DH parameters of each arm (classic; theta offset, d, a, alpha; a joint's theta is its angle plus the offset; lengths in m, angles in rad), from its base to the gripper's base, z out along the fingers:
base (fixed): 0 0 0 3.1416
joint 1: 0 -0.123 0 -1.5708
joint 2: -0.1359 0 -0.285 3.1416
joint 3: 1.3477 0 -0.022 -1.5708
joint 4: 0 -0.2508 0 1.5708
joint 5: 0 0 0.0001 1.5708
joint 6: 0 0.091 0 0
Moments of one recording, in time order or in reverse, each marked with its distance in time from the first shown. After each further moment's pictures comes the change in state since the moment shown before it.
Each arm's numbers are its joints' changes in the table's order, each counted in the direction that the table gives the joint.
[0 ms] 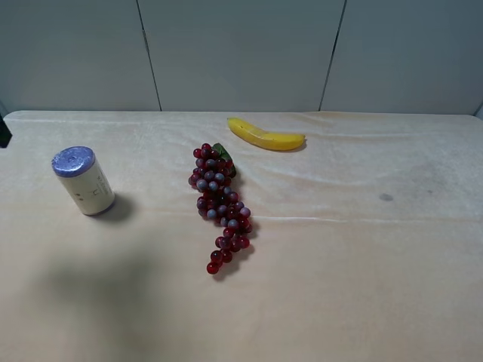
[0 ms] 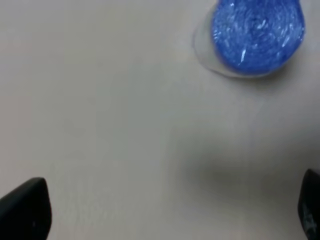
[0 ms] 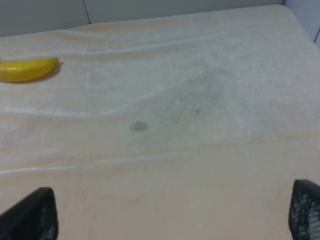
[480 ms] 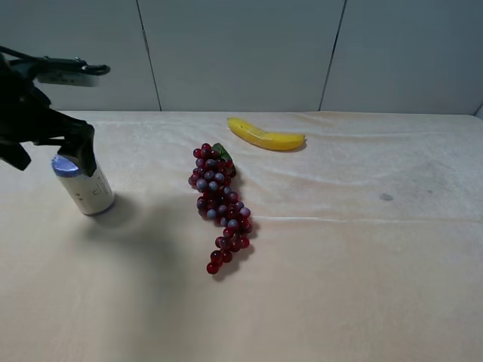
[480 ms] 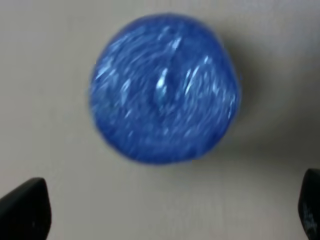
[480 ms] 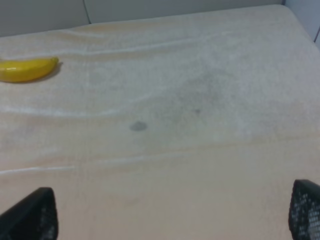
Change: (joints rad) left arm 0.168 -0.312 -0.002 0.009 -0.192 -0.003; right arm 0.000 0.000 0.000 0.000 0.001 0.000
